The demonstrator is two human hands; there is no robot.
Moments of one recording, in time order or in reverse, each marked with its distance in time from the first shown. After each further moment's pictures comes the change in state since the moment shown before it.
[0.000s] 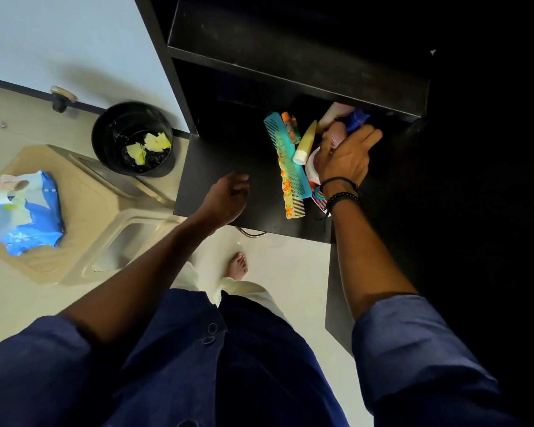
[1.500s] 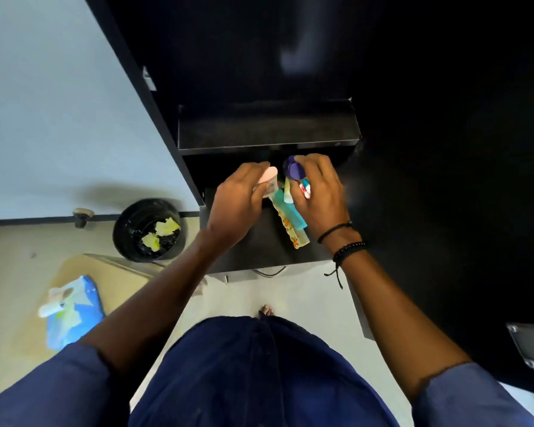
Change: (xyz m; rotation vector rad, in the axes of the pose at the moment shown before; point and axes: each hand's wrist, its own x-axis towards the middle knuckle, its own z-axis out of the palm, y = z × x) left_hand -0.043 0.121 -0.058 0.501 0.252 0.877; right_hand -0.078 -0.028 -0.084 0.261 0.194 -0.526
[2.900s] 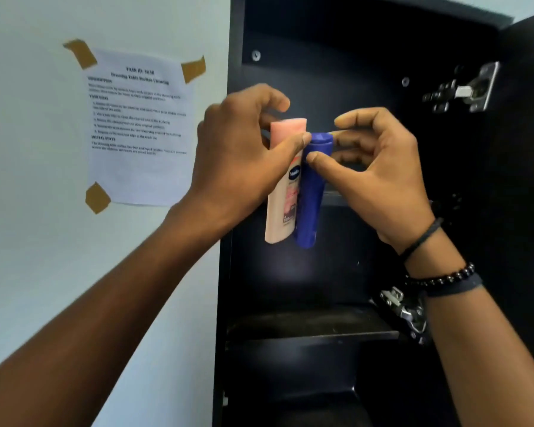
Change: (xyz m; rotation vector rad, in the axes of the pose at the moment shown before) left_hand 0.143 0.236 -0.451 -0.180 0.764 0.505; right_hand 0.229 -0.323 -0.329 0.563 0.495 -0.456
